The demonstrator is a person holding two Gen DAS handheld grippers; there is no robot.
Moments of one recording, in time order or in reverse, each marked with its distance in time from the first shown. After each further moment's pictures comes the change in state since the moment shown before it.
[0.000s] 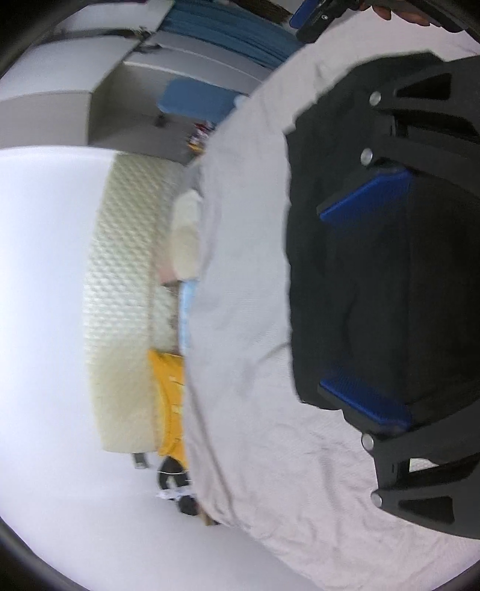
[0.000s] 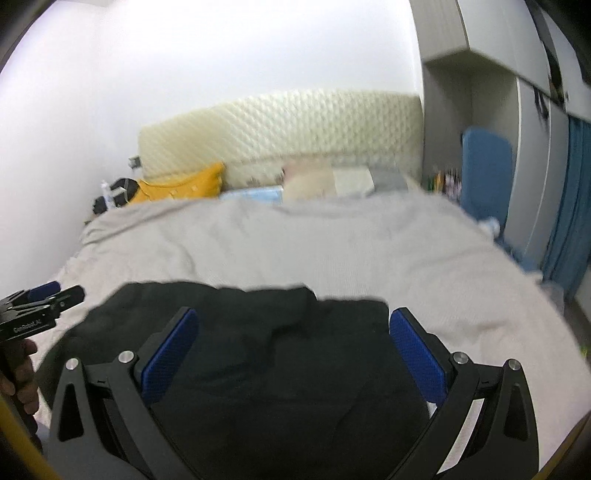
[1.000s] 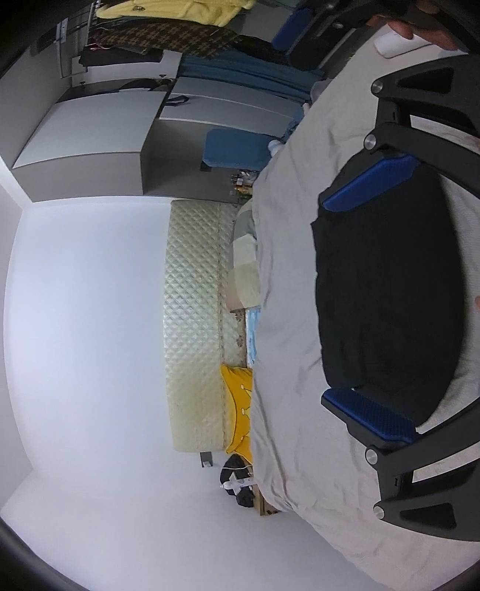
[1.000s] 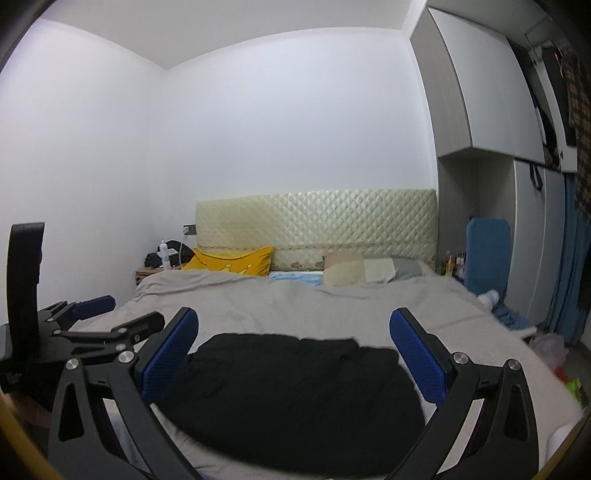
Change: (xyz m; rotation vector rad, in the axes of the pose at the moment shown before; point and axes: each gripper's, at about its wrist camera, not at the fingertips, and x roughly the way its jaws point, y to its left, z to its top) left arm -0.241 -0.055 -0.023 0.070 -0.211 -0.043; right arm -0.233 0.082 -0.019 -0.033 -0.296 0.101
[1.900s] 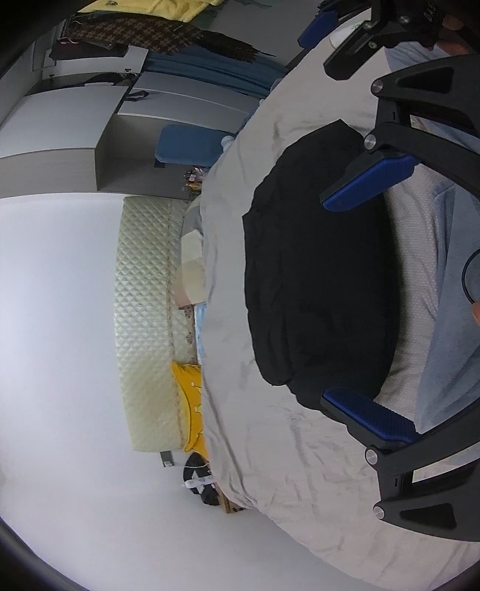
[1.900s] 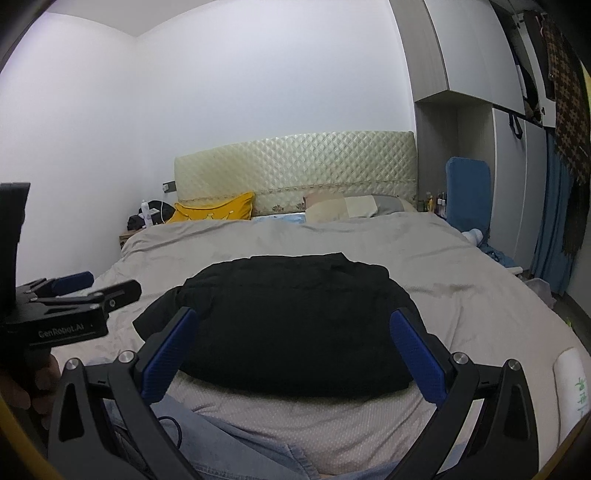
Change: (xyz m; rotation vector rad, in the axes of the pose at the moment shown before) left arm 0.008 0.012 -0.073 0.008 0.180 0.010; right arm -0.017 0.003 -0.082 0.056 0.175 -0.082
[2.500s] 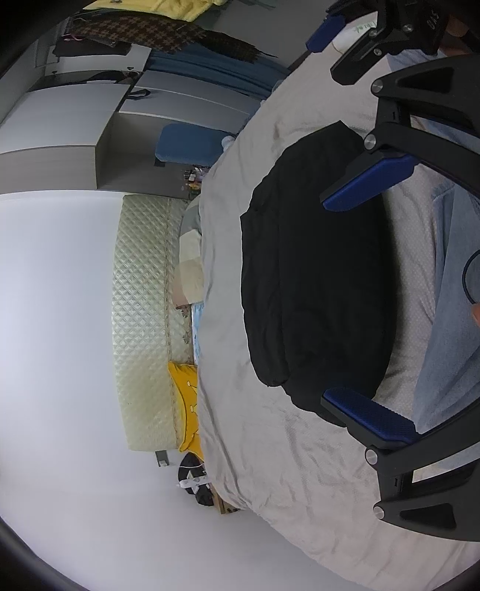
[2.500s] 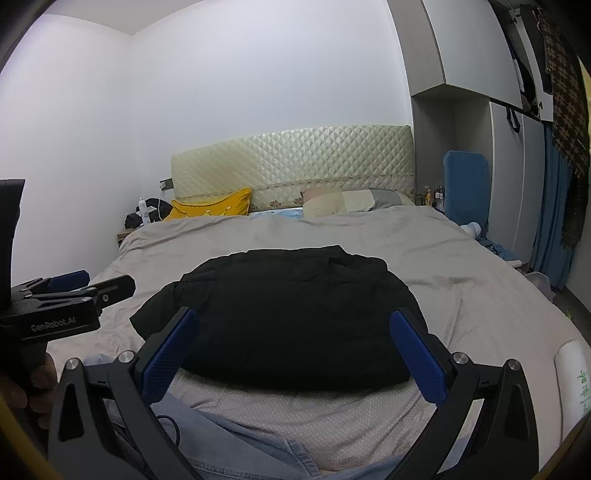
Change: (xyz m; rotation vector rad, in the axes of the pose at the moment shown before) left arm -0.003 0.002 -0.002 -0.018 0.003 -0.008; right arm 0.003 -0.003 -0.006 0.013 0.021 -0.010
